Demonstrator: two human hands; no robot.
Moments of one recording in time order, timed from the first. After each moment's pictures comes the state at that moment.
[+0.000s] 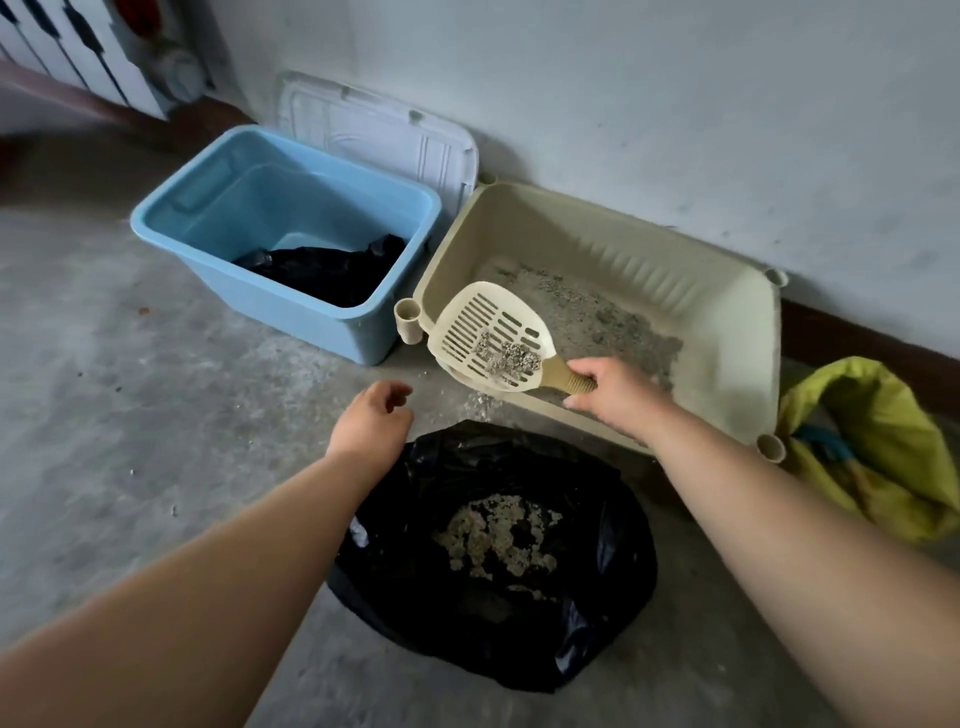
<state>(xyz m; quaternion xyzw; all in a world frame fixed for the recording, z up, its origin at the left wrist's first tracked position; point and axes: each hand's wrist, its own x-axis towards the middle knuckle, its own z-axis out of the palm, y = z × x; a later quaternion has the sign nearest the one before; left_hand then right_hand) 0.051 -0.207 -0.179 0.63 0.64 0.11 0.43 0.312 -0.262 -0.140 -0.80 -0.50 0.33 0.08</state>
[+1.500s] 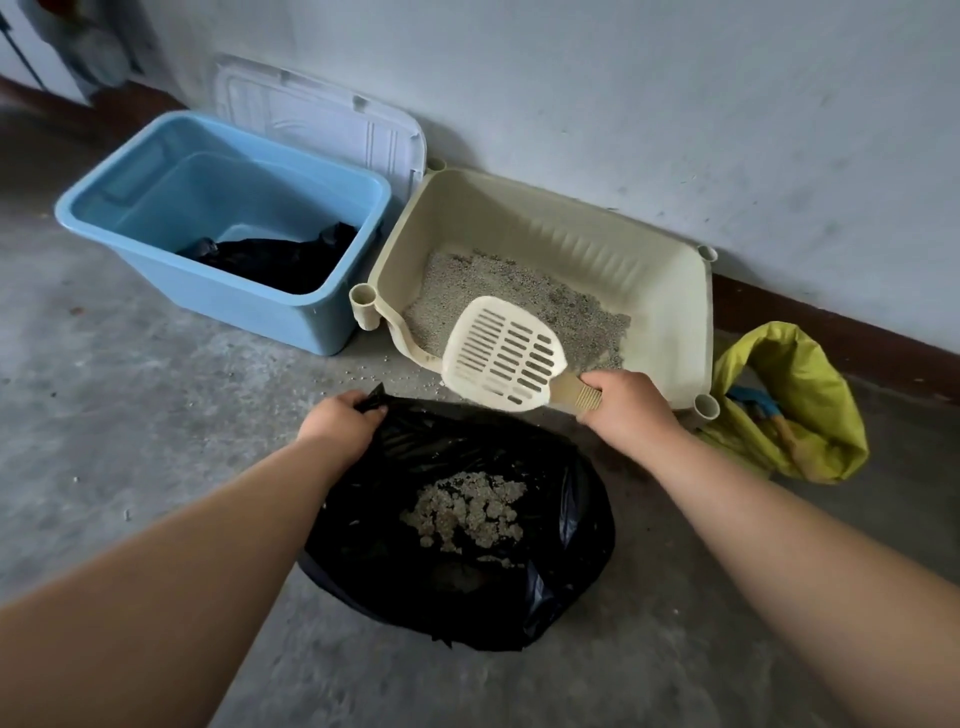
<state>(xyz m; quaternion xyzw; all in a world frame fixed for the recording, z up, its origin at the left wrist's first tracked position) 0.054 -0.219 -0.170 0.62 0.65 0.01 0.43 0.324 -0.332 -0.127 -0.84 -0.50 0.19 0.04</state>
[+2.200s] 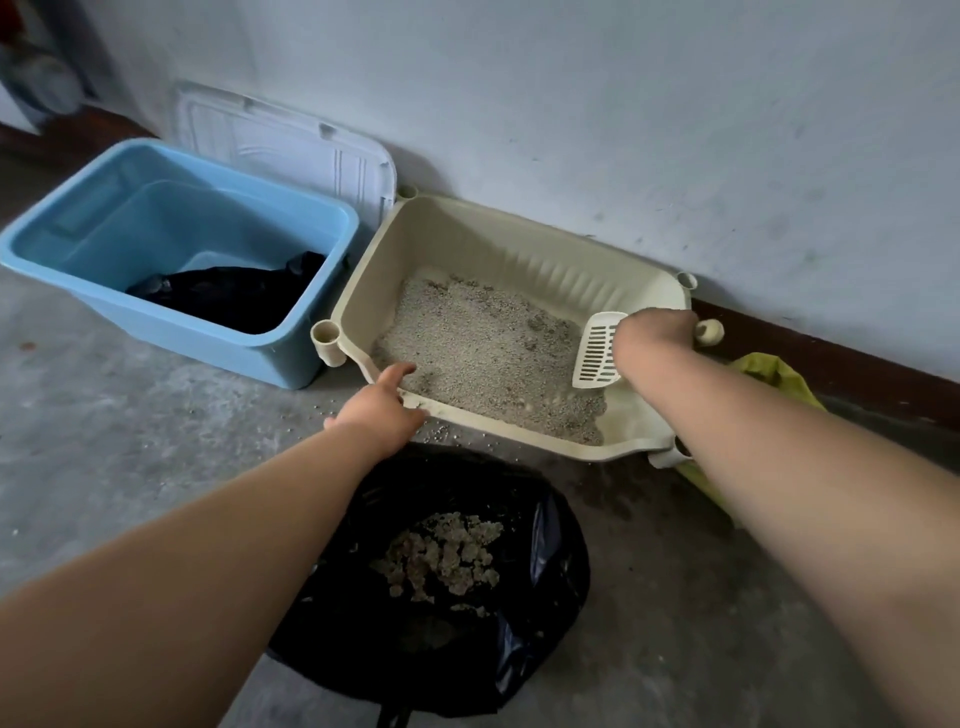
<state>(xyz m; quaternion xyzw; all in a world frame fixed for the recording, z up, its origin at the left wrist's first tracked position) 0.130 -0.184 -0.177 0.69 0.58 -0.01 0.43 0.404 -0.237 -0.100 -0.83 -0.38 0.02 -0.41</state>
